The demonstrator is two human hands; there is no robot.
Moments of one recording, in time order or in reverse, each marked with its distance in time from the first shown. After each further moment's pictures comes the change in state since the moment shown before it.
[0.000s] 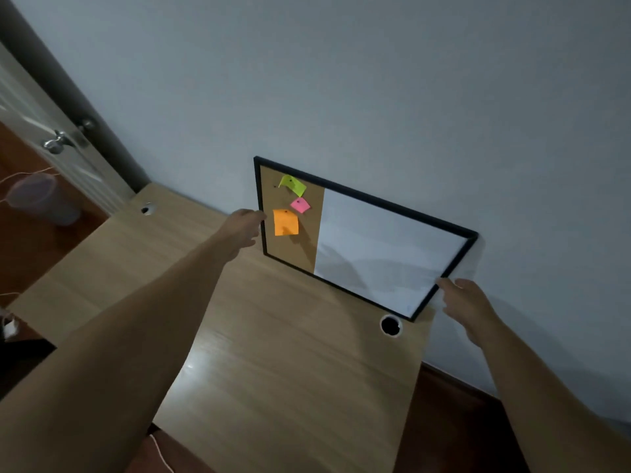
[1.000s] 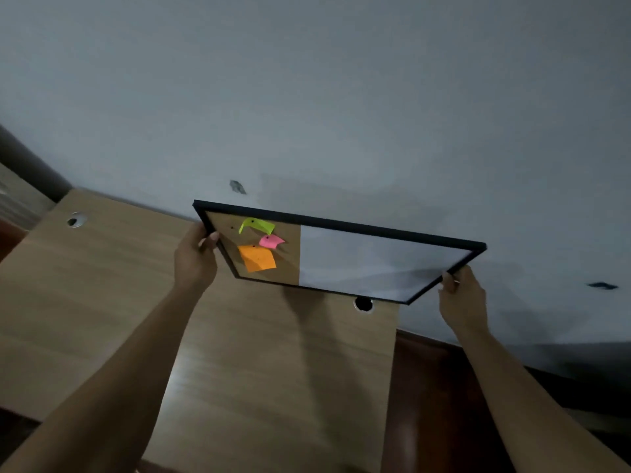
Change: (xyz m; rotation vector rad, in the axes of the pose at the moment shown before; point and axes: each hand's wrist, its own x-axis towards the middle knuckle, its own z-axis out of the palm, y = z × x) left_hand 0.007 -0.090 -0.007 0.132 0.164 0.589; right_hand -0.074 0.024 -0.004 -0.241 0.478 -0.238
